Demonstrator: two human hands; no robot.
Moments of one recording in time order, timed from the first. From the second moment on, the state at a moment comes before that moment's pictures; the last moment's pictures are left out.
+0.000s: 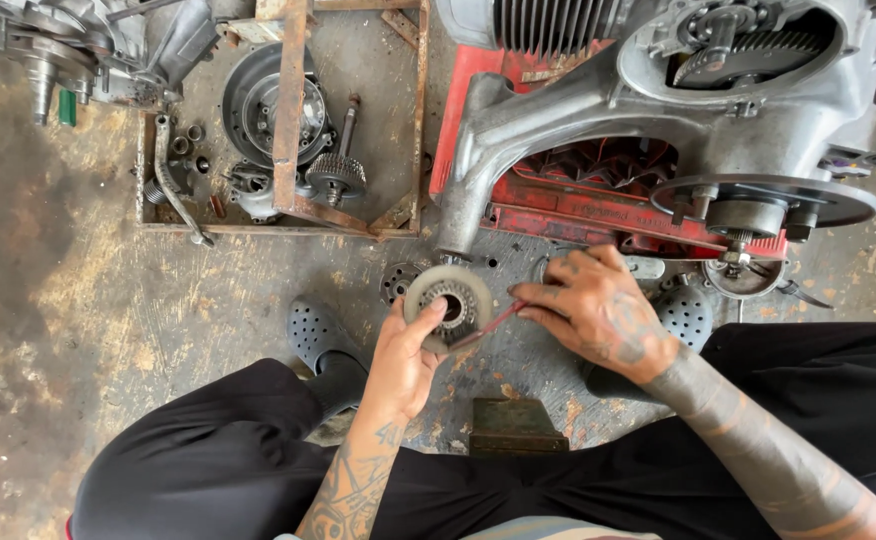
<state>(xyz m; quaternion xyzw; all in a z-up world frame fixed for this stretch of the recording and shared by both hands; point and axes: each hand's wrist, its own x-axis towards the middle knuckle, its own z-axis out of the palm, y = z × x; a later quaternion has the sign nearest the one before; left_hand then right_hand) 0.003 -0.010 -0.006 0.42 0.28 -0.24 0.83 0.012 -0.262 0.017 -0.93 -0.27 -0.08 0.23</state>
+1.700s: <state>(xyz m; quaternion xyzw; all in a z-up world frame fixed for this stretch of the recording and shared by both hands) -0.003 -0.016 0.040 0.76 -0.03 -0.11 0.63 -0.019 -0.243 0.055 -0.93 -0.21 0.16 0.27</state>
